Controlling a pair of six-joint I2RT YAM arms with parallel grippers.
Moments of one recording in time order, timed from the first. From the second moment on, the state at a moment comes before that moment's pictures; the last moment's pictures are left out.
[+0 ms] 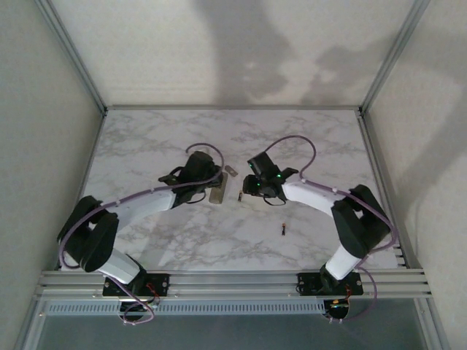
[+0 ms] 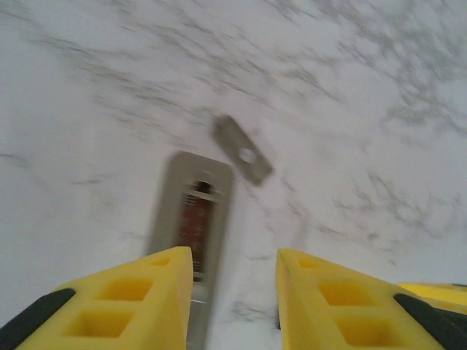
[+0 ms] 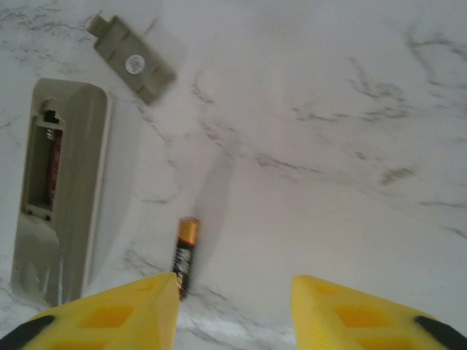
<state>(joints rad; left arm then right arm) -0.59 1.50 0.86 -0.10 -0.15 -0.75 0.71 1.68 1.05 -0.39 0.05 0.70</state>
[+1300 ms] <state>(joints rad) -0.51 1.51 0.64 0.13 0.10 -0.77 0.77 1.95 1.30 -0.54 0.05 0.71</state>
